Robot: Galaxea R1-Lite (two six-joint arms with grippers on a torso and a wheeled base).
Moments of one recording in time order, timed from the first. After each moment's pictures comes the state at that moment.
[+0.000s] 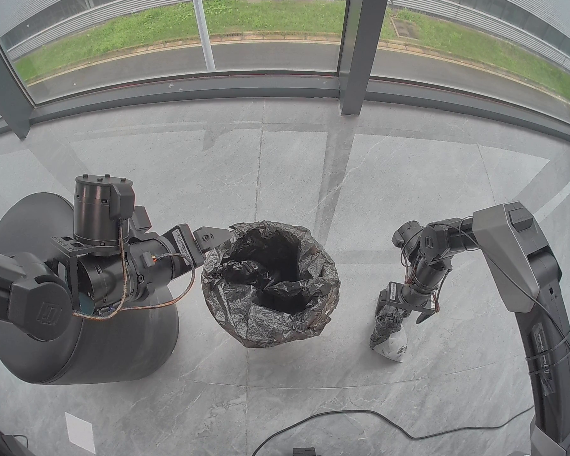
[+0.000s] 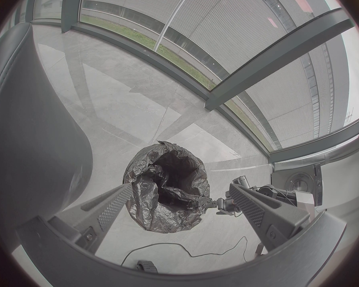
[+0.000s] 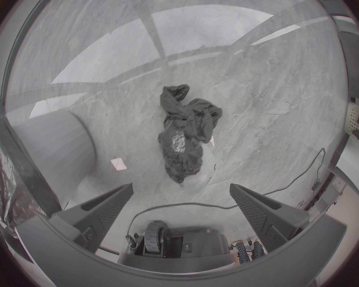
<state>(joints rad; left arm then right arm) -0.46 1.67 -0.85 -0.41 0.02 -0.66 0.23 2.63 -1.94 0.66 0.03 0.52</state>
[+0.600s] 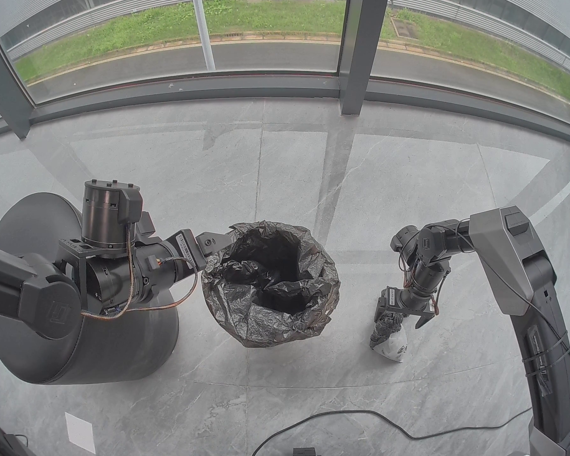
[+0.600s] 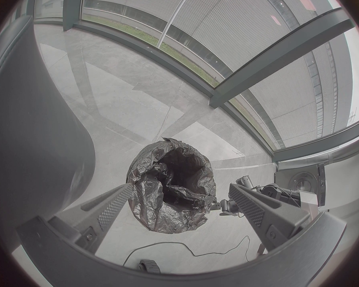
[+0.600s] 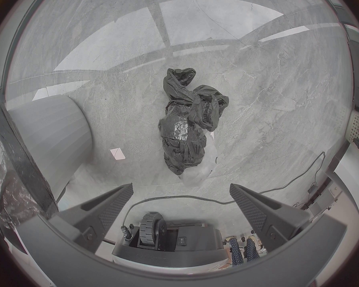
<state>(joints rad) -0.45 1.71 -0.86 -0.41 0.02 -0.66 0.23 2.66 -2.00 0.74 0.07 0.46</state>
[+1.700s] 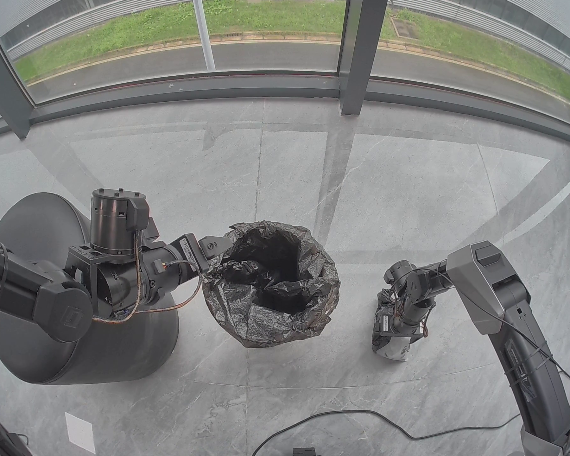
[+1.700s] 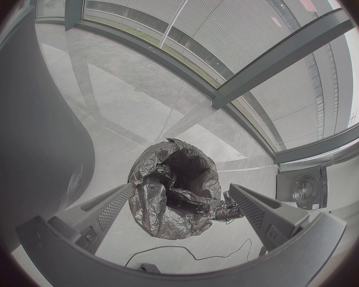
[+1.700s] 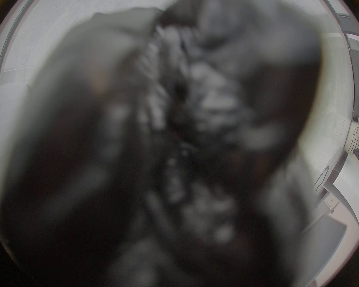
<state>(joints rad) -0.43 1.76 -0.84 -0.50 0.02 -0.66 0.22 2.88 -2.00 0.48 -0.02 0.39</state>
